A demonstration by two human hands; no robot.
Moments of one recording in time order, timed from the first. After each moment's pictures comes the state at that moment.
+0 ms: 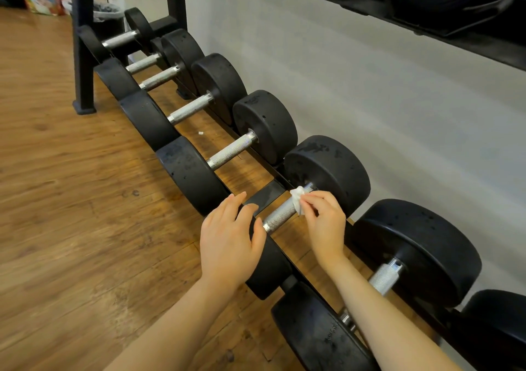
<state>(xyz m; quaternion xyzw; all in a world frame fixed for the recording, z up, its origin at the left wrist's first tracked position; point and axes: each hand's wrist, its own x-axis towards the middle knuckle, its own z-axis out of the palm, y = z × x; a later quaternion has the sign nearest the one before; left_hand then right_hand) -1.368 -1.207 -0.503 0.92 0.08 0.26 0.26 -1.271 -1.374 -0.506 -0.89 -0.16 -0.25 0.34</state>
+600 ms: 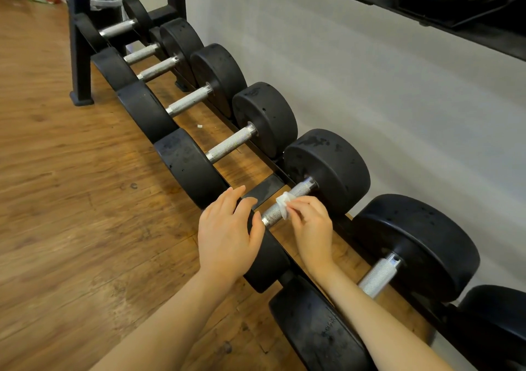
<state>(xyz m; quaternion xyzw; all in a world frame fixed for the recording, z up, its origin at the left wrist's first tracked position) -1.368 -1.206 -0.504 0.92 0.08 0.26 0.27 -1.291 -1.367 -0.523 -0.90 -0.21 -0.23 0.32</state>
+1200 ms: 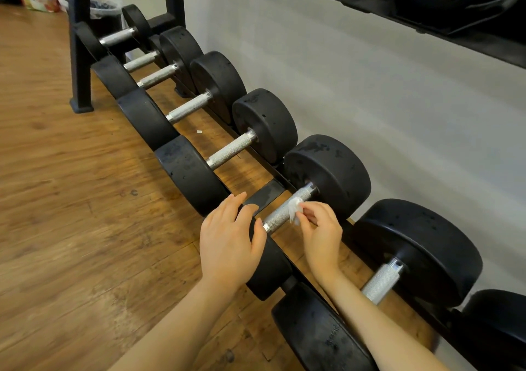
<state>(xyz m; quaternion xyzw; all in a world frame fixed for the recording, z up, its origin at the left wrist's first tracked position) -1.368 -1.207 -0.504 0.92 0.08 0.26 0.27 -1.293 -1.371 -0.518 -0.86 -0.15 -0.23 0.42</state>
